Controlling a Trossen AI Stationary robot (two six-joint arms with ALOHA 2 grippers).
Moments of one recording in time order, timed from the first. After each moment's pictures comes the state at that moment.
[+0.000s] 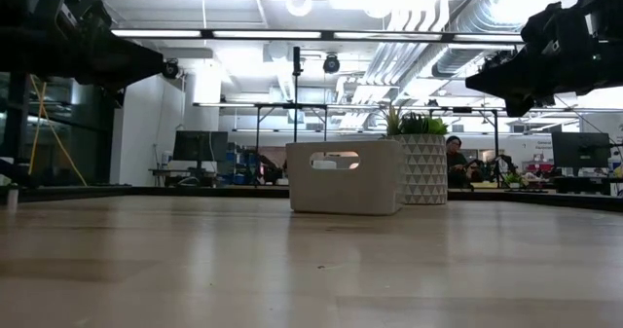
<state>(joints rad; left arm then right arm) -0.01 0.03 0.01 0.05 -0.21 -0.25 -0.21 0.24 0.01 0.20 0.02 0.15</state>
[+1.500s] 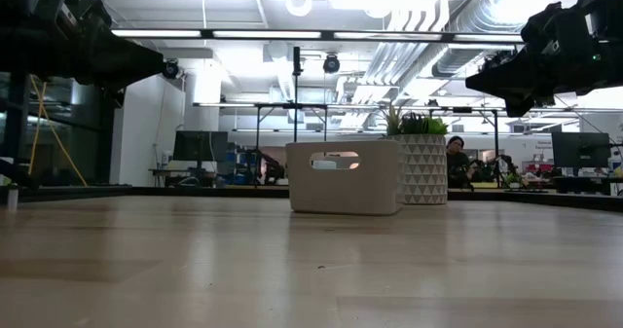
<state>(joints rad) -0.01 0.03 0.01 0.05 -0.21 -0.25 -0.21 0.24 0.01 0.20 0.02 0.15</state>
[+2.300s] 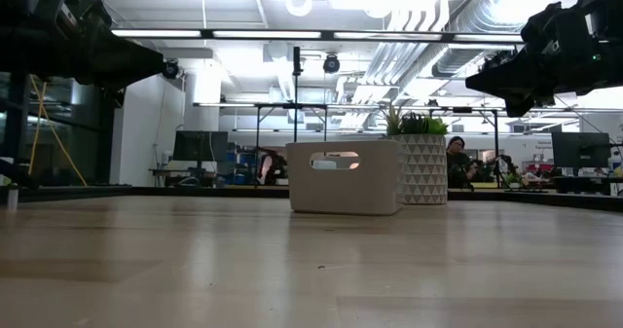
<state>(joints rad) -0.01 0.03 0.01 0.05 -0.21 -0.25 -0.21 0.24 0.01 0.20 0.02 0.15</state>
